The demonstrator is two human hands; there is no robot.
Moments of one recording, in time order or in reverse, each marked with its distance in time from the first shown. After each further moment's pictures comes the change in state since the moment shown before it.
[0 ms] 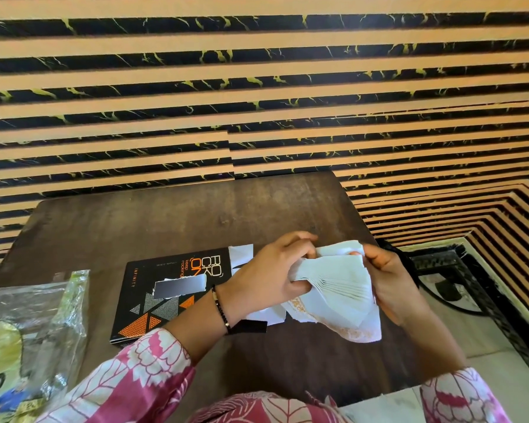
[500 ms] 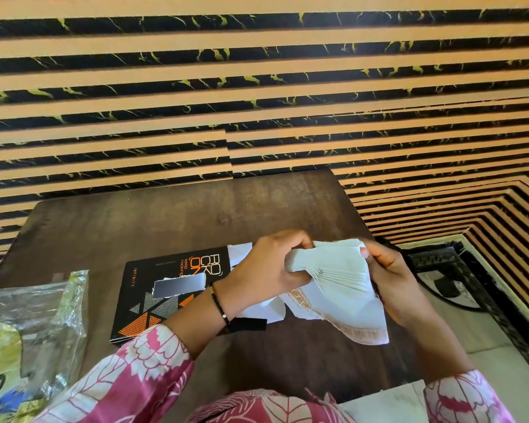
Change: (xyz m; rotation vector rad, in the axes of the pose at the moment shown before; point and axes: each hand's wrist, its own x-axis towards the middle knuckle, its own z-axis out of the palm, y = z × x) left_hand 0.003 0.007 -0.007 -0.126 0.052 -0.066; right_hand -0.011 -0.013 0.003 -0.005 -0.057 -0.112
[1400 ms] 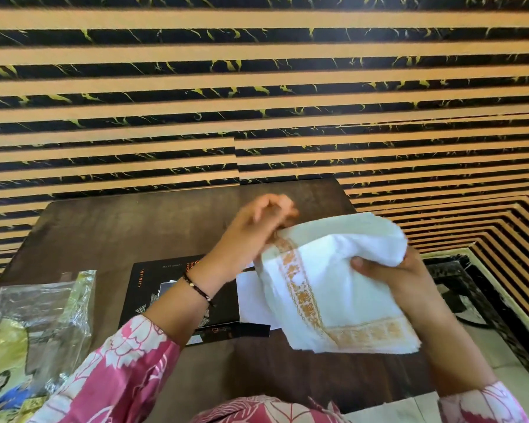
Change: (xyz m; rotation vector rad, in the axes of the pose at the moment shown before) left_hand 0.009 0.014 -0.049 -0.535 0.159 -0.302; right_hand -0.004 -0.041 0.007 0.156 0.174 0.156
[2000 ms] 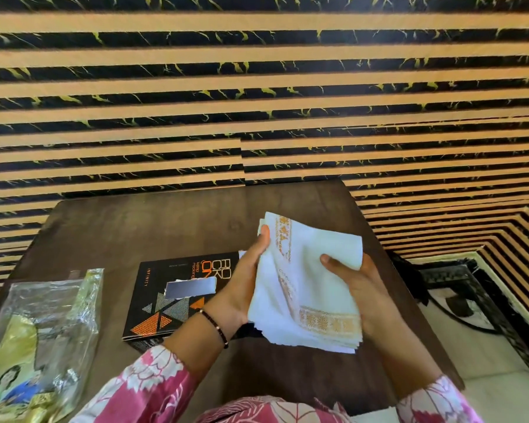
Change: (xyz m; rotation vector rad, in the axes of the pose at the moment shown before) left_hand -0.025 -0.052 0.015 -0.873 -0.137 -0.464; right_hand 0.020 0.047 0.040 0.083 0.121 0.276
